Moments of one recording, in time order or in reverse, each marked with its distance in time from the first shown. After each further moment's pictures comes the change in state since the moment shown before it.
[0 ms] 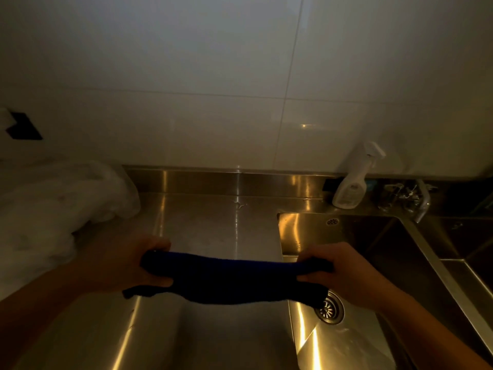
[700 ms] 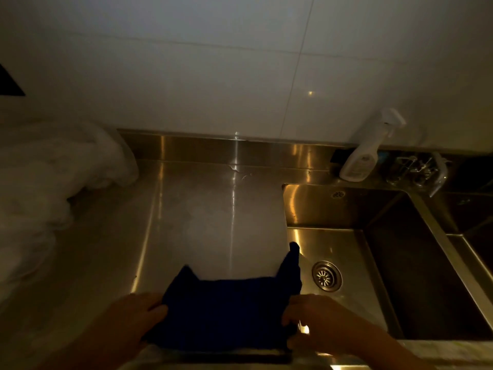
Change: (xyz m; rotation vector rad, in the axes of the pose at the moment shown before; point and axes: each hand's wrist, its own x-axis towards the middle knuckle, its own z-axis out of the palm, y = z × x) left_hand -0.060 -0.034 0.140 0.310 -0.008 0.311; right_hand -0.033 0.056 0.119 -0.390 -0.495 0.023
